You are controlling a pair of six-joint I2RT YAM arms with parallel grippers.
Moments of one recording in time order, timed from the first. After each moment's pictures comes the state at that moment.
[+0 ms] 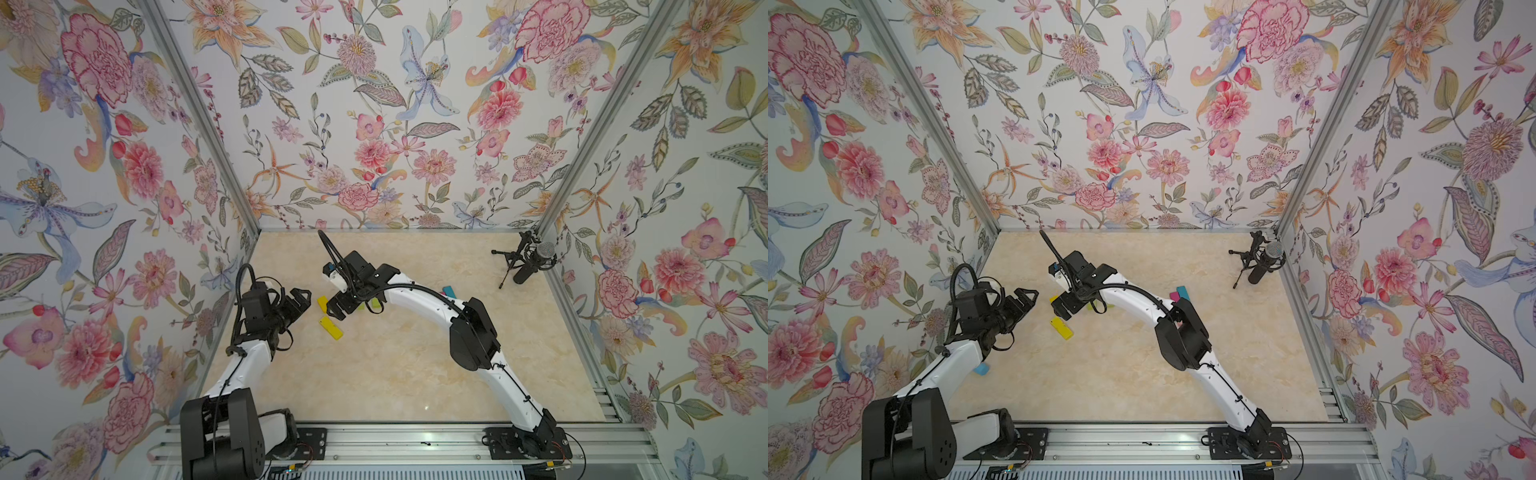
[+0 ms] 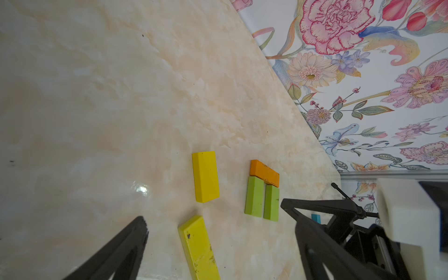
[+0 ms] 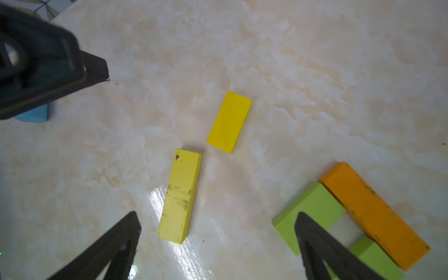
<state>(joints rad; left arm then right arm) 0.21 1.25 0.55 0.05 0.42 -0.70 0.92 2.47 2.31 -0.74 -0.18 0.02</state>
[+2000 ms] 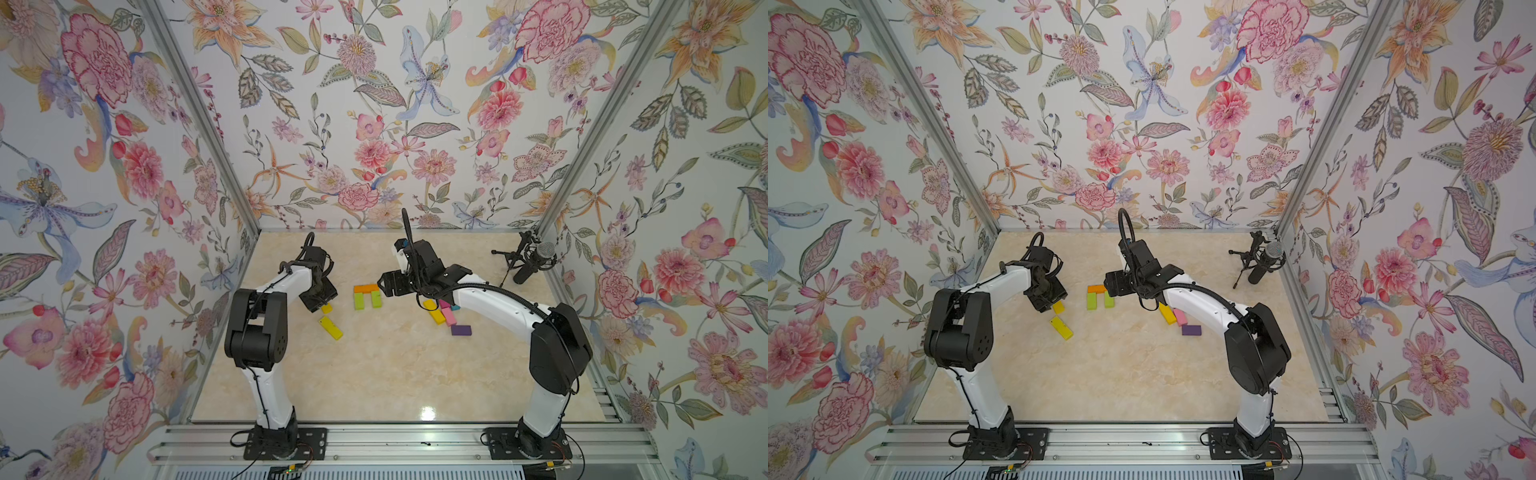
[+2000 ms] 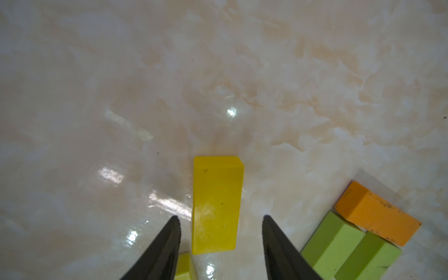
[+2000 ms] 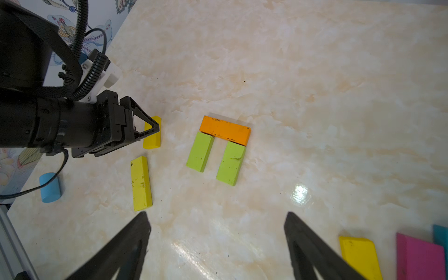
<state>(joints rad) -0.13 1.91 1.31 -0.70 0.02 -0.78 0.74 1.83 1.48 -0.39 -0.07 0.36</state>
